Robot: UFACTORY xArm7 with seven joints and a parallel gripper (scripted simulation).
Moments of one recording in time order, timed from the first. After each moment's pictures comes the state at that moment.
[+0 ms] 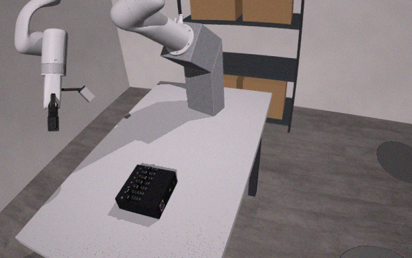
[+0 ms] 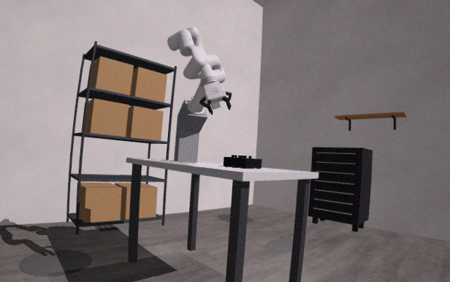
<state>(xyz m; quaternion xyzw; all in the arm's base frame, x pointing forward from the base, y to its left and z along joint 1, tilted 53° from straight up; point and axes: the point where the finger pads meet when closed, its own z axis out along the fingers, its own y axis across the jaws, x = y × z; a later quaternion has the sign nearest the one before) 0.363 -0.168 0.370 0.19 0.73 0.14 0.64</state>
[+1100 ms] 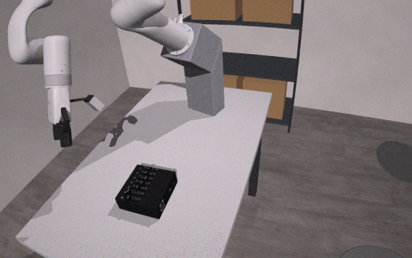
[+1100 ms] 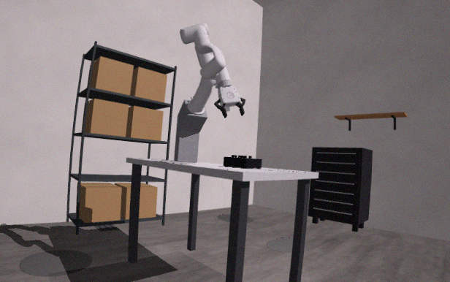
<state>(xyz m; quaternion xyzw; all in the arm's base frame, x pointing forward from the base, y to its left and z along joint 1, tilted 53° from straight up) 0.399 -0.104 0.370 0.14 0.78 0.06 0.61</state>
